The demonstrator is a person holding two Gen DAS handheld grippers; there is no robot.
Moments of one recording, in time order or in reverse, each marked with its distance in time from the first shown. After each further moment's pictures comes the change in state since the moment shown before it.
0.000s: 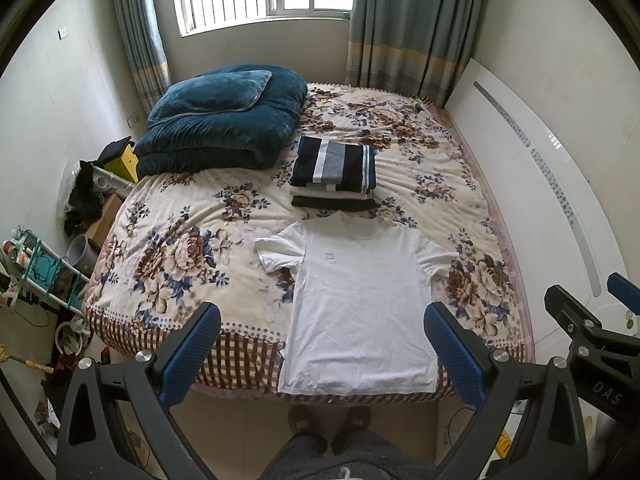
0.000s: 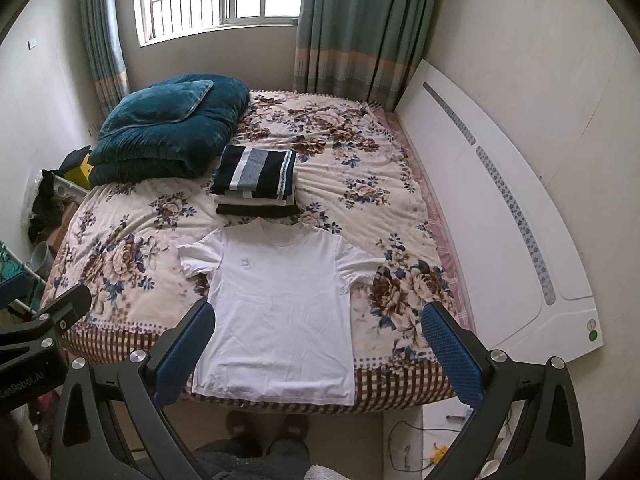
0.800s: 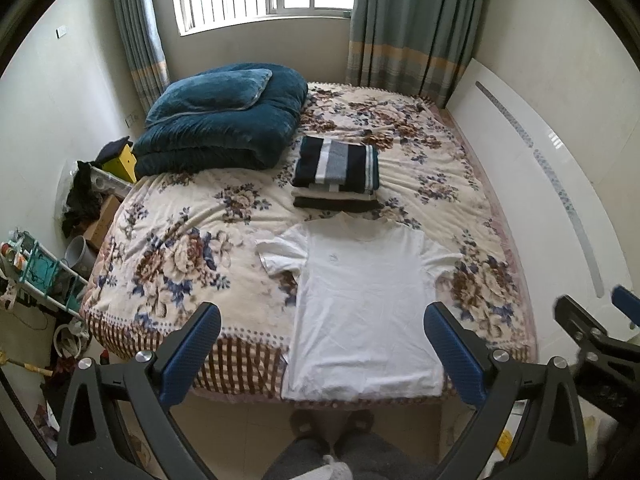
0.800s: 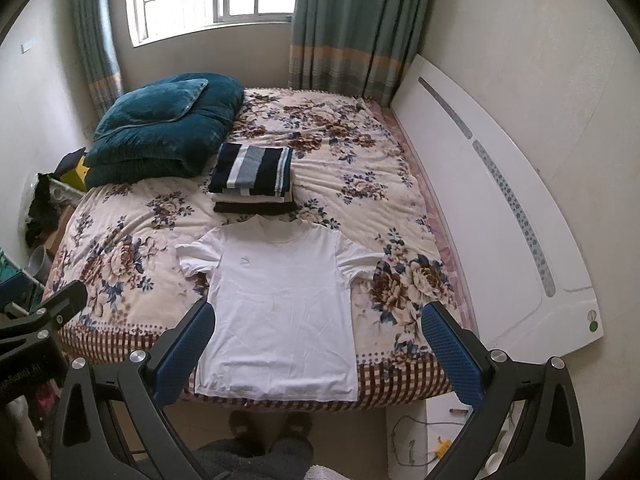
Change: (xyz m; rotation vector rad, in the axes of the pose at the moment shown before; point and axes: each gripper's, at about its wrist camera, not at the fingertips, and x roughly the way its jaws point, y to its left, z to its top) left arm 0.009 -0.002 0.017 0.004 -0.022 0.008; right arm 0.004 0.002 0.008 0.043 0.017 -0.020
